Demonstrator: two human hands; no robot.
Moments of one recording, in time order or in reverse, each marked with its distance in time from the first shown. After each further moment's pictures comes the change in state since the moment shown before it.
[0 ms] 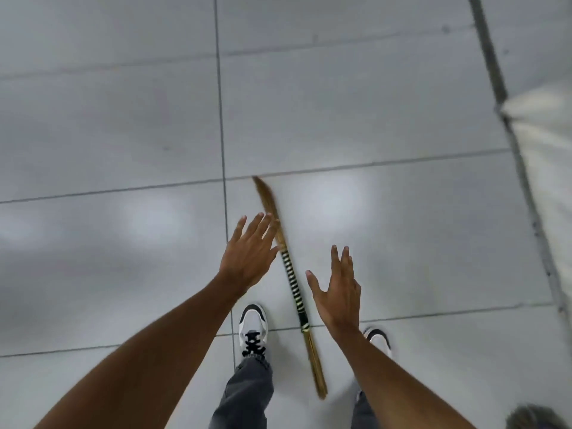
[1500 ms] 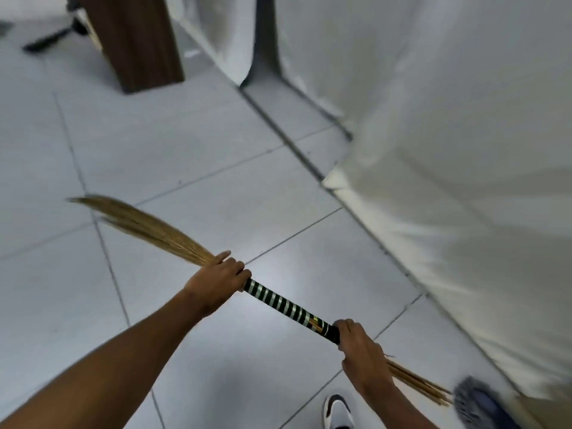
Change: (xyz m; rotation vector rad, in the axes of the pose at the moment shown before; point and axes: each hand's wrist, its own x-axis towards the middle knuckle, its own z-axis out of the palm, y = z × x) left_hand 0.123 0.097 -0.211 0.296 0.307 0.882; right_hand -0.083 0.083 -0.221 -0.309 0.148 0.134
